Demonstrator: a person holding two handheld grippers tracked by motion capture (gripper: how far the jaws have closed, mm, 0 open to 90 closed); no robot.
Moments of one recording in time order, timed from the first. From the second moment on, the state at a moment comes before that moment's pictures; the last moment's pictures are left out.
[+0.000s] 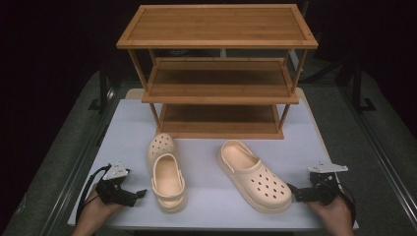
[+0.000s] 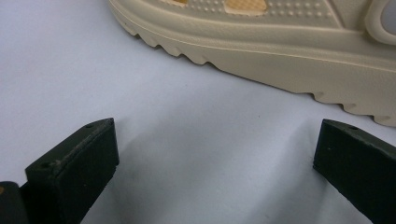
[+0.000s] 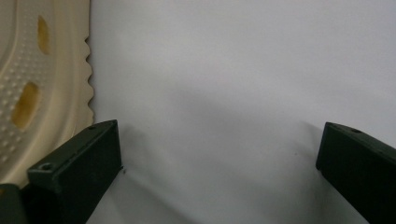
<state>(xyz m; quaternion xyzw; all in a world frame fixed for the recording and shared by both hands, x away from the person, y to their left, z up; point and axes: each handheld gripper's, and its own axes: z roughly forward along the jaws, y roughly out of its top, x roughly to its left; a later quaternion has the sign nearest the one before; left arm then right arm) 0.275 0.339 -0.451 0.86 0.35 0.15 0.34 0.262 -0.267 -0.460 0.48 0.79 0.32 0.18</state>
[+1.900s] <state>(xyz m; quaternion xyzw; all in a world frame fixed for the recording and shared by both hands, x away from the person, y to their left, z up) 0.361 0.323 -0.424 0.84 0.38 0.14 0.36 0.262 -0.267 -0.460 0.48 0.79 0.32 0.18</state>
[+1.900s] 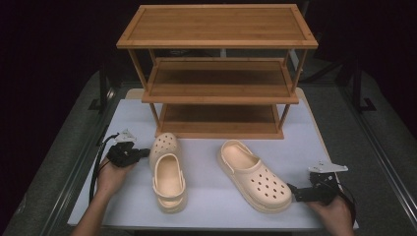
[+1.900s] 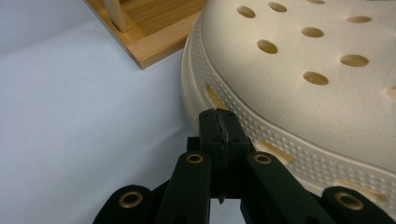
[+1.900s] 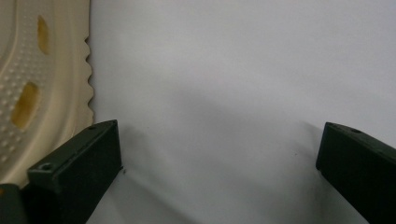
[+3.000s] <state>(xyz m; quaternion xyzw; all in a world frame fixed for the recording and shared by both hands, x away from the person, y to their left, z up) 0.389 0.250 -0.420 0.85 0.34 0.11 0.38 0.262 -0.267 -0.460 0.48 0.79 0.32 0.18</state>
